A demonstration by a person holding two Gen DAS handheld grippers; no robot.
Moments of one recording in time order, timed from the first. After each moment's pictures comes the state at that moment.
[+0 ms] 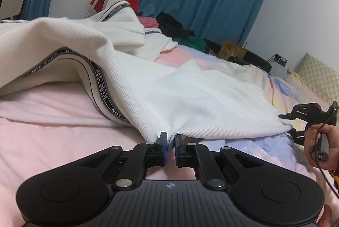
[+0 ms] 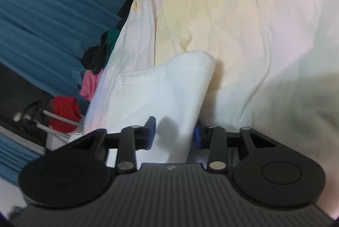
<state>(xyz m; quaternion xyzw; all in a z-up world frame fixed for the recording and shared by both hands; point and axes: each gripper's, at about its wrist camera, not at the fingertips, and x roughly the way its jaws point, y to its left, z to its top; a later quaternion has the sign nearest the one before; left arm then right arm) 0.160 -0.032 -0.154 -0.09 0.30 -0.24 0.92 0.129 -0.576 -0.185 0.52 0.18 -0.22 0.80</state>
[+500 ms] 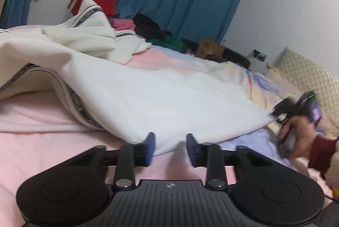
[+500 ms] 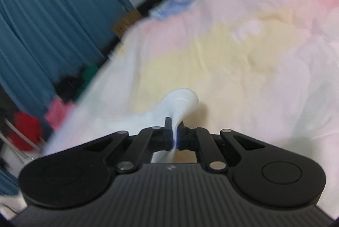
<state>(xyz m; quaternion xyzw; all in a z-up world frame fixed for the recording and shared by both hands) 0.148 -0.047 -0.145 -0.08 0.28 -0.31 0.91 0.140 -0.608 -0.175 0.38 0.15 -0.36 0.84</state>
